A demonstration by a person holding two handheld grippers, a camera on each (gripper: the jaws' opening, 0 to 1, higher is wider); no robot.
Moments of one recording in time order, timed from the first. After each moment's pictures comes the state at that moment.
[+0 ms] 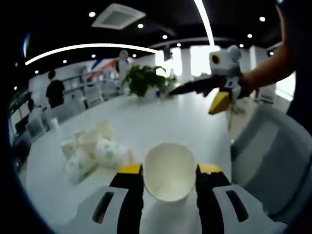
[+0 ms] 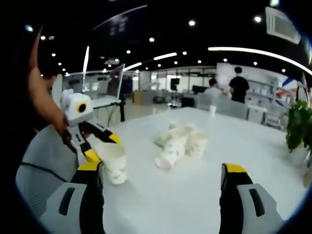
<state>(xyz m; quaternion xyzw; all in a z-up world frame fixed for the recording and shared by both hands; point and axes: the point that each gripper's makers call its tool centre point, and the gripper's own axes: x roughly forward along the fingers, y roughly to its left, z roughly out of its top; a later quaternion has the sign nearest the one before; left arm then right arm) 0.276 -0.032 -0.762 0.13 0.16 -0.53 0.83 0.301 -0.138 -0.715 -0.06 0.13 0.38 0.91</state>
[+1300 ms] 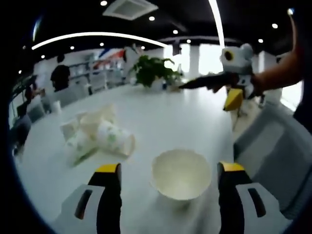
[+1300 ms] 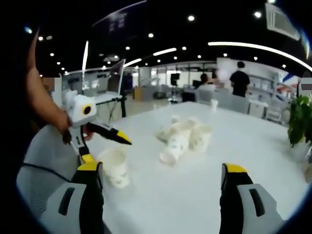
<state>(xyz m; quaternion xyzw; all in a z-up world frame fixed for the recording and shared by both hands) 0.290 -0.016 -0.773 0.09 0.20 -0.49 0.84 0.298 -0.134 -0.721 -0.06 0.16 0.37 0.91</state>
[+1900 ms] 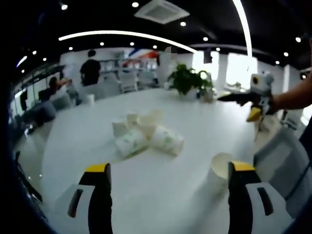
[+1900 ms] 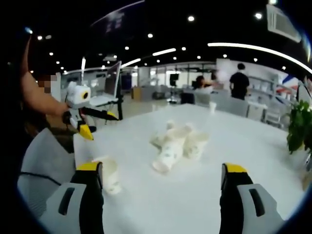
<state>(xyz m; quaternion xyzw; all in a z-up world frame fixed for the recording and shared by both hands) 0.337 0.092 -0.731 0.05 0.20 -0.39 0.90 0.327 -0.136 -0.708 -0.07 0.15 0.37 0.91</state>
